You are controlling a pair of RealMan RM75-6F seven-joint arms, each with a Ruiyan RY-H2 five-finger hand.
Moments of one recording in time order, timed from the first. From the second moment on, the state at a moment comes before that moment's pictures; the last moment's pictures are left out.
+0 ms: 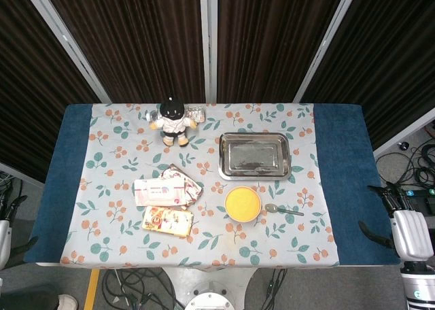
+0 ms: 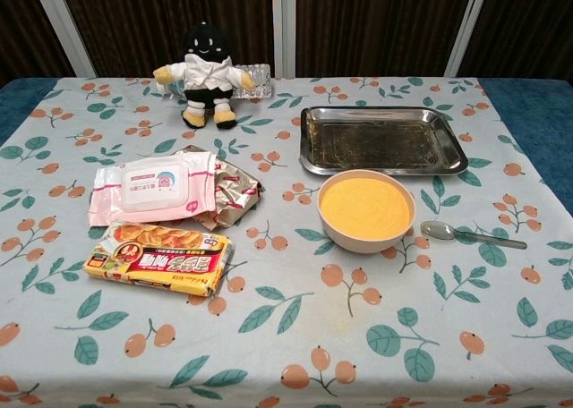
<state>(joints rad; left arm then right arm) 0.05 -1.11 -0.04 -1.68 1.43 1.57 0.15 0.05 -1.08 0.07 -1.72 -1.55 1.54 0.15</state>
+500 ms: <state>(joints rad) 0.04 -1.12 -0.04 -1.67 1.43 1.56 0.14 0.05 -1.09 0.07 -1.72 -1.56 1.54 0.14</state>
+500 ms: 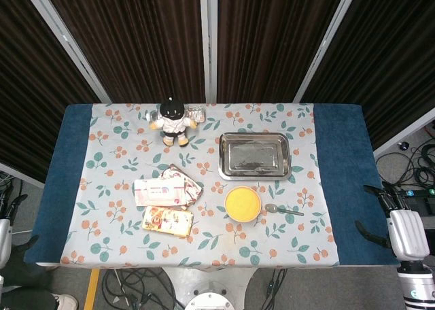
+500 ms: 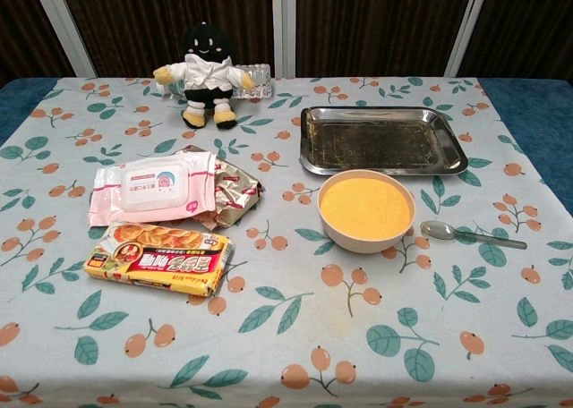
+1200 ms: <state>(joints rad) 0.06 -1.13 -0.04 -1.62 1.41 1.56 0.09 0.31 -1.25 0.12 -1.78 -1.23 1.11 -0.24</state>
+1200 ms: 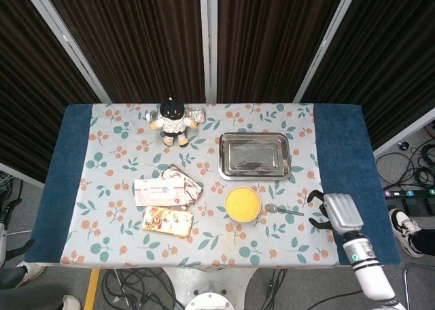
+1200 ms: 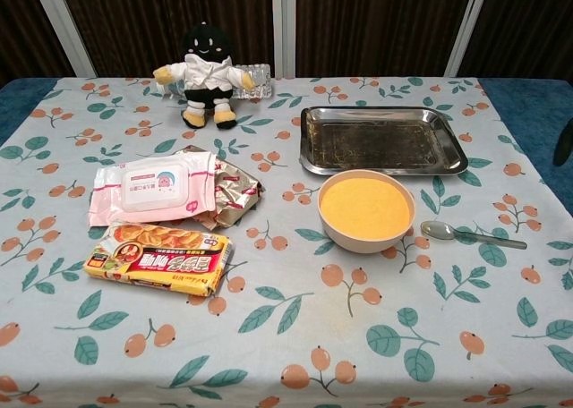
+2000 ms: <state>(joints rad) 0.05 -1.16 -0.04 -1.57 1.40 1.54 0.03 0.49 -1.47 0.11 -1.57 -0.93 0.93 -0.43</state>
